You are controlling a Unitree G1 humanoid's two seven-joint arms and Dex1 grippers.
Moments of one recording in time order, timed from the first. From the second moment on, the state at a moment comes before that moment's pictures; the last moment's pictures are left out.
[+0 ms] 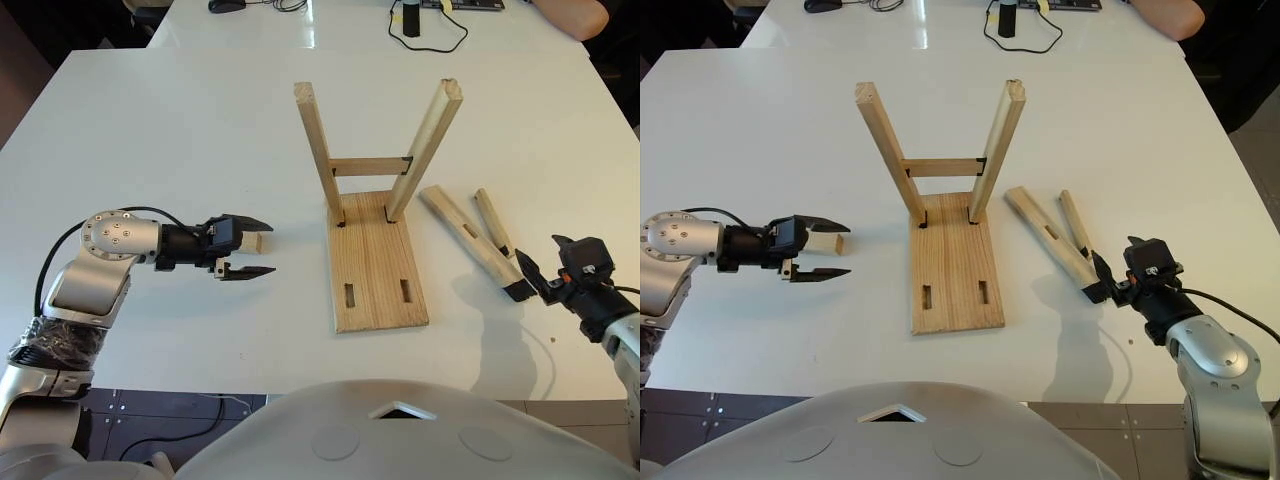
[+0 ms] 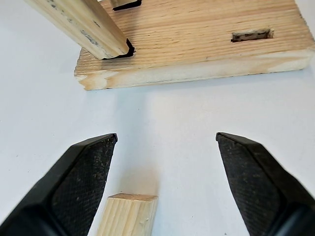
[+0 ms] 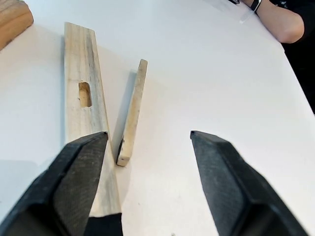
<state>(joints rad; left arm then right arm) -0.05 0.89 -0.11 -0.09 -0.25 0.04 -1.24 0.54 -0.50 -0.35 -0.65 0.16 0.57 0.50</state>
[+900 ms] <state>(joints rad) -0.10 0.81 -0.12 -0.14 -0.24 0.12 -1.16 0.40 -0.44 -0.33 -0.31 0.36 0.50 0.51</state>
